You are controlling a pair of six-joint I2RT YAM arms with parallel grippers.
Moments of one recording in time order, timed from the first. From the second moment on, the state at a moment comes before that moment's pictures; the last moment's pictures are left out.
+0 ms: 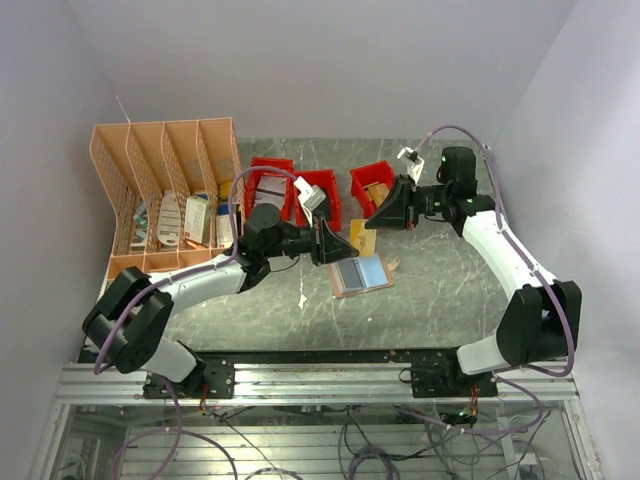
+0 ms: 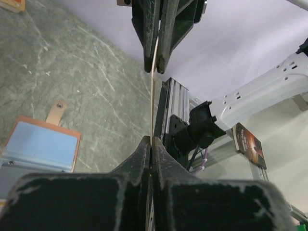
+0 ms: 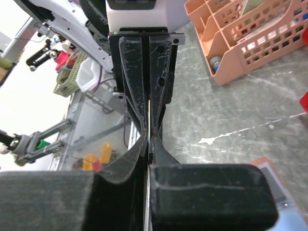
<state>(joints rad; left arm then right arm) -0.72 1.46 0.76 0.72 0.71 -0.63 0.17 1.45 1.18 -0.30 -1.46 0.01</state>
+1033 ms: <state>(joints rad) -0.82 1.74 0.63 0.76 0.26 -0.84 0.03 1.74 0.97 -0.48 -1.16 -0.30</state>
